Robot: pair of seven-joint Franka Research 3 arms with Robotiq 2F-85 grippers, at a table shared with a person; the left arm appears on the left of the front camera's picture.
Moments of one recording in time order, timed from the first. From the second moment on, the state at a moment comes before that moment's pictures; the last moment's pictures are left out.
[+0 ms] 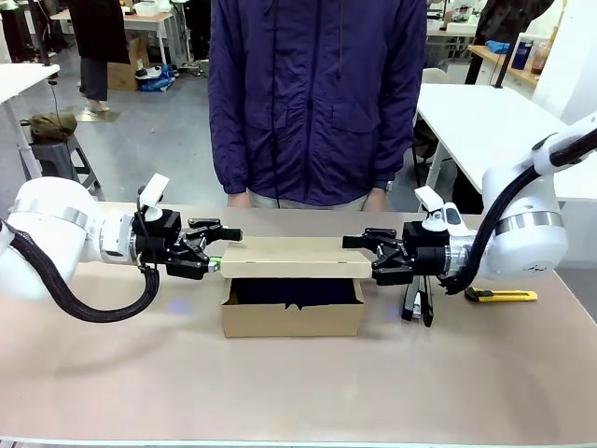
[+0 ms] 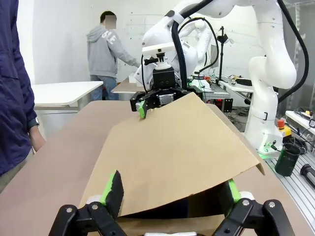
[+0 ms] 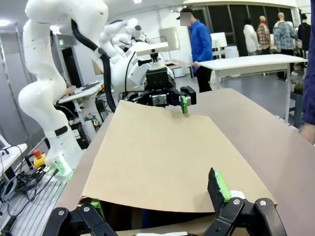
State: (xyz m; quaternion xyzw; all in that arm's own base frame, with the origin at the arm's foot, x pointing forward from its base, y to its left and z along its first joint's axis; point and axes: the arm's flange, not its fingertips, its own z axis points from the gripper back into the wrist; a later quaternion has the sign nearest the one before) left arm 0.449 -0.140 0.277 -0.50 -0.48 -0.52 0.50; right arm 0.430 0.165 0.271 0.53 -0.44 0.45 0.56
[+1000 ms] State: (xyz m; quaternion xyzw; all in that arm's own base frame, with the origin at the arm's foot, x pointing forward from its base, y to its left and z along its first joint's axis) left arm 0.438 -0.077 0.309 -0.47 -0.56 -0.47 0.49; right arm 0.435 0.123 0.298 0.53 -0.52 0.37 0.56
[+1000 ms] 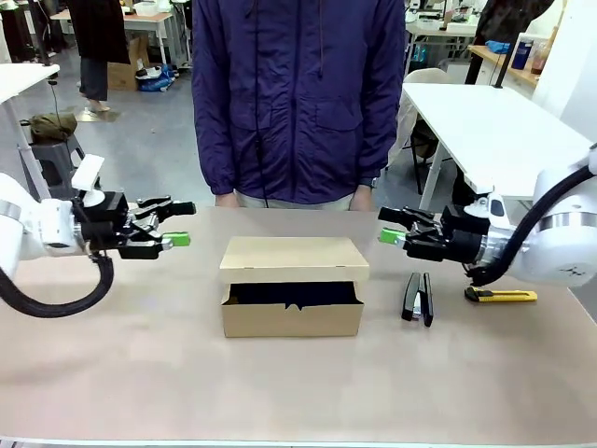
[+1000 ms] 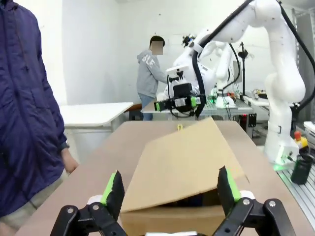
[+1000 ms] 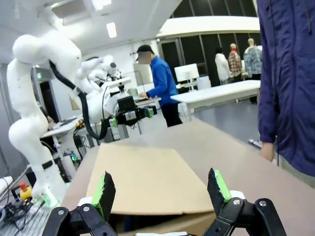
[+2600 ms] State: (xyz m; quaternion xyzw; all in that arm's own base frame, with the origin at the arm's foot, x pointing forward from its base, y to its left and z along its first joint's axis) left arm 0.437 -0.171 0.274 -0.42 -0.47 -0.55 0.54; right arm 0.432 0.187 0.265 0.48 -0.42 0.46 0.63
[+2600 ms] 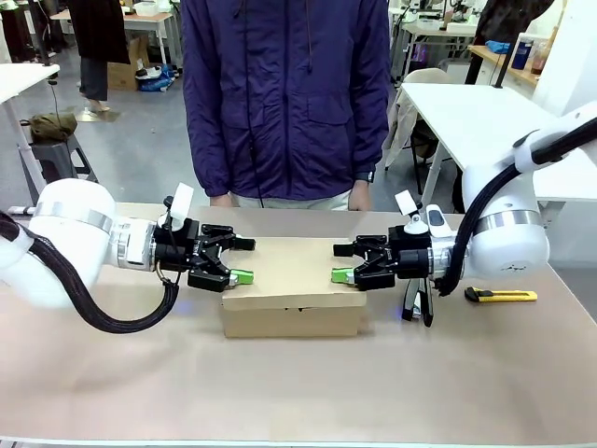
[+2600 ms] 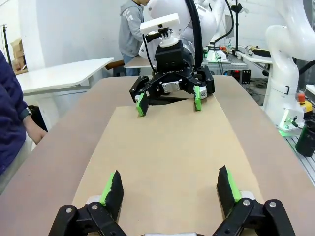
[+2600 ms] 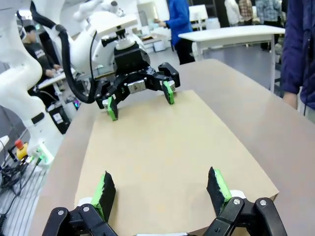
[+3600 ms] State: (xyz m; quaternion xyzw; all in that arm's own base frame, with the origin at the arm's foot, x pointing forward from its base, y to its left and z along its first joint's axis) left arm 0.421 -0.151 0.310 -0.43 -0.49 -0.54 0.53; right arm 0.427 0.165 0.300 0.50 -0.41 0.42 0.64
